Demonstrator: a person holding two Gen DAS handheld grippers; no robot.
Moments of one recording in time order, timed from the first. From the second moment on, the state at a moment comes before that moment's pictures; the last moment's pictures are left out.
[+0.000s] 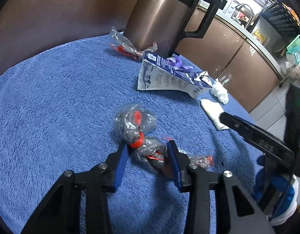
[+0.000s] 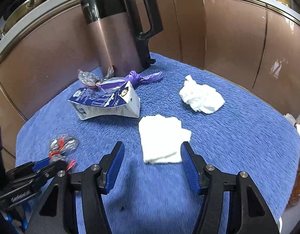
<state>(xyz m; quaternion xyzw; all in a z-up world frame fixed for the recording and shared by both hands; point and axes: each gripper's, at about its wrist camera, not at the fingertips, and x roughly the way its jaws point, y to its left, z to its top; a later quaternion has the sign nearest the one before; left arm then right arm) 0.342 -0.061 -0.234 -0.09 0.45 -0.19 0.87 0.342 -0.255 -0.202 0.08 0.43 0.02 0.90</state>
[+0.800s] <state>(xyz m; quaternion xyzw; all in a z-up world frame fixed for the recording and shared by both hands) 0.332 -0.061 -0.231 -0.10 0.44 -0.20 0.87 0.315 -0.265 -0.194 0.06 0.41 -0.01 0.91</state>
